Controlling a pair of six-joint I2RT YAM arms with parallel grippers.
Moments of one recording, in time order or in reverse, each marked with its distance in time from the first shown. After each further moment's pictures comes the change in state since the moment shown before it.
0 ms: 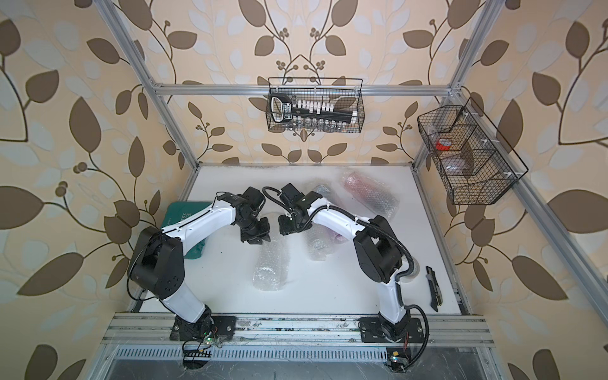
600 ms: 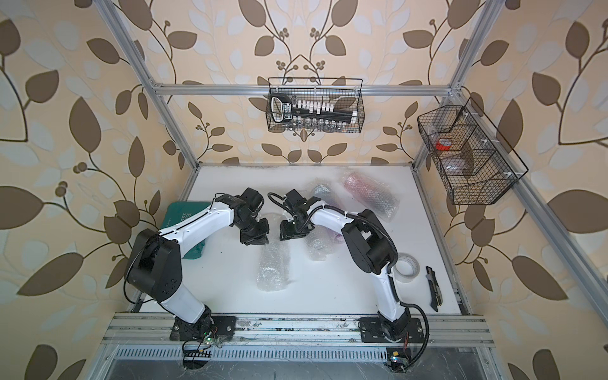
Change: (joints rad) left arm 0.002 -0.013 -0.016 0.002 0.024 0.005; right arm -0.044 0.140 -0.010 0.106 -0.164 -0.002
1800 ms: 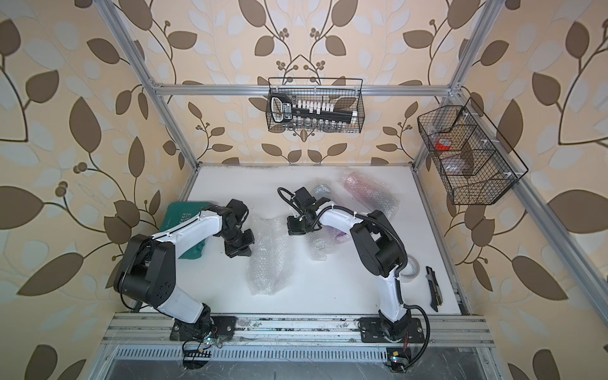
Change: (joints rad) left arm 0.144 -0.064 -0.203 0.000 -0.029 0.021; right arm -0.053 -0.098 -0.127 0.129 0.011 0.050
